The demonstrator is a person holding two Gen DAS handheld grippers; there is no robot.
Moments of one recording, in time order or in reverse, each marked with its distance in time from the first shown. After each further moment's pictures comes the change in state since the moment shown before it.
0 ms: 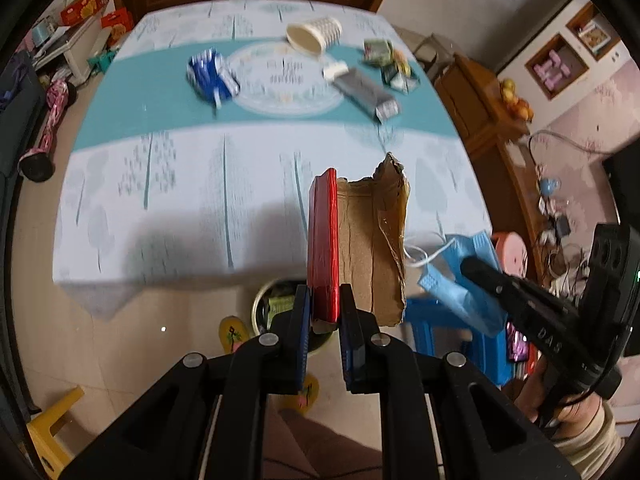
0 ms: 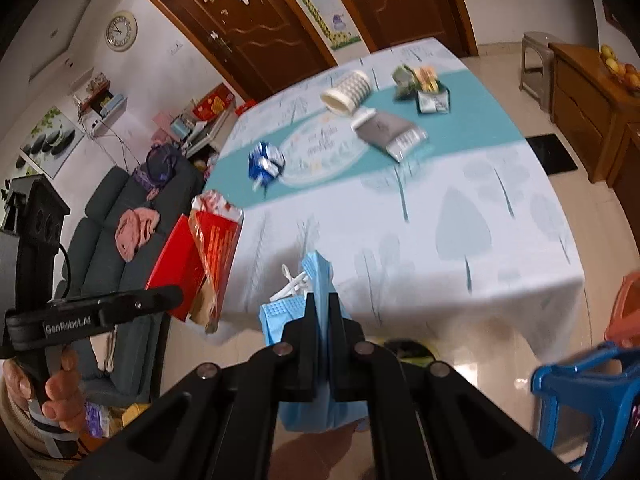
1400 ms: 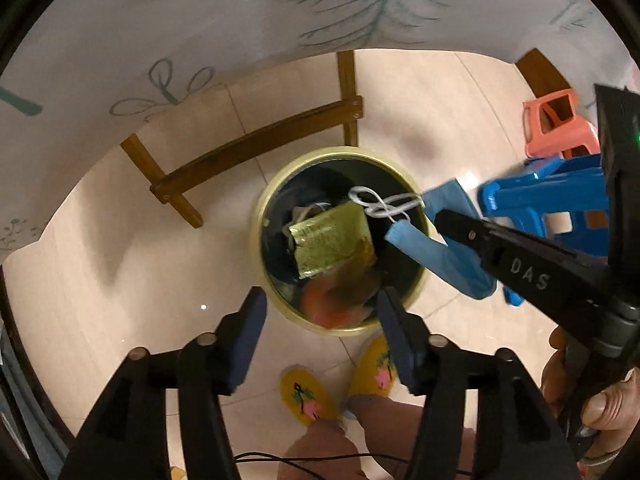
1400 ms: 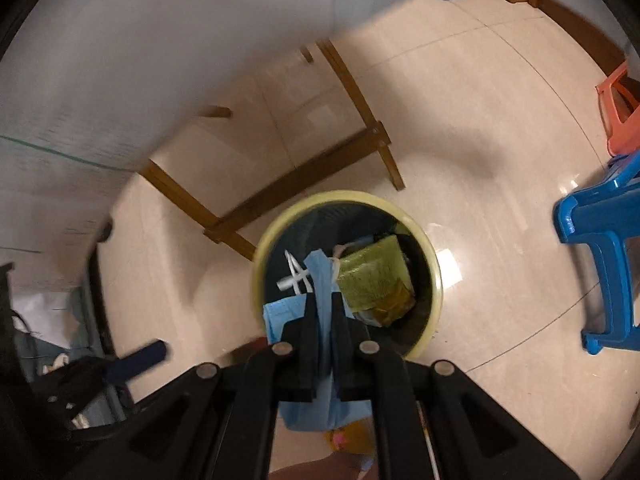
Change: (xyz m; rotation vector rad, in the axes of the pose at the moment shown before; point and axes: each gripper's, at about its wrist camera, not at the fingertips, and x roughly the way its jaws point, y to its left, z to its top) left arm 0.357 0.050 -0.126 0.259 0.265 0.114; right arm 0.286 -0.146 -0.206 0.393 0.234 -0.256
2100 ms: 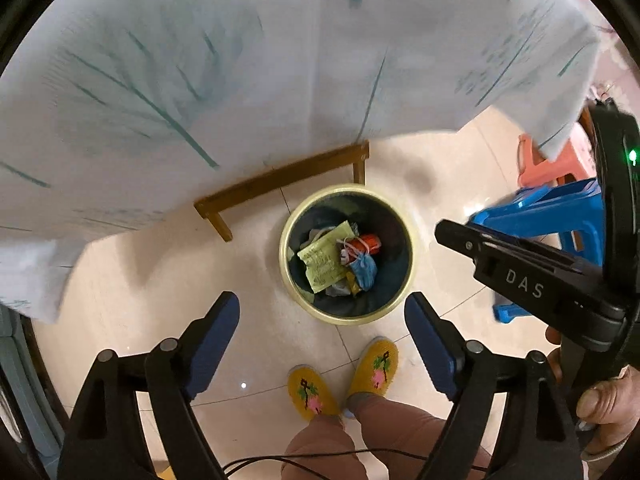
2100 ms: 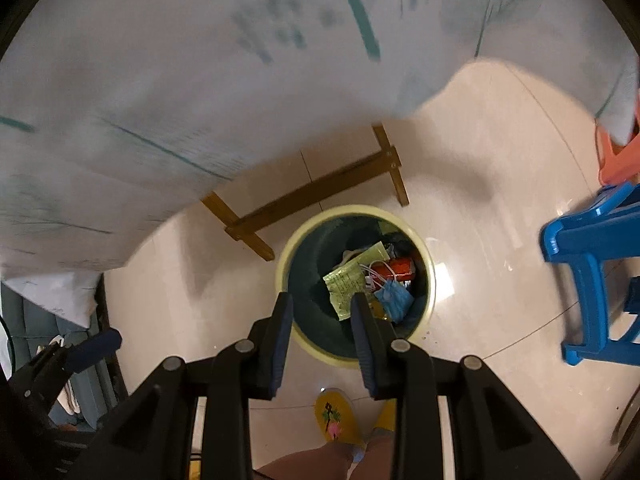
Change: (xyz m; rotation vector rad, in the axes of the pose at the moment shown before) left arm -0.129 -0.003 -0.023 -0.039 -0.123 0.041; right arm -0.102 0.039 -0.010 -0.077 -0.064 0.010
